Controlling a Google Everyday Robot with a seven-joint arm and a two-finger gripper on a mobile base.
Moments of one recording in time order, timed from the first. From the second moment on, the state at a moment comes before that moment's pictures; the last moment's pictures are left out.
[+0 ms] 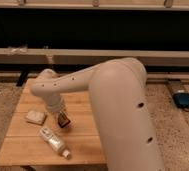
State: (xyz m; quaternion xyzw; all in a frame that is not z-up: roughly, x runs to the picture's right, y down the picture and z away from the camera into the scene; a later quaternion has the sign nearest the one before) arm -0.201 0.151 0.776 -0.33 0.16 0.34 0.87
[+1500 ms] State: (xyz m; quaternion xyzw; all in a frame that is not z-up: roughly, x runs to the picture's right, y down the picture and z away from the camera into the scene) arm -0.352 0.122 0.801 -0.37 0.05 0.17 0.91
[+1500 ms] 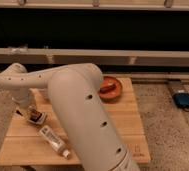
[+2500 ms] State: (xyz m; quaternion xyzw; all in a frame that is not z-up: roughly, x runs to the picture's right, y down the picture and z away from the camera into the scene) arm -0.377 0.101 0.821 -0.36 0.04 0.15 0.92
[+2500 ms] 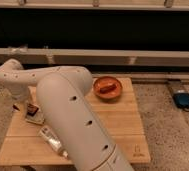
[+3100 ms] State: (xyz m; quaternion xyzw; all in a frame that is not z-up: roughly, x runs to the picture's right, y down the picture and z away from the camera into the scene) arm -0.375 0.101 0.822 -0.36 0.04 0.15 0.92
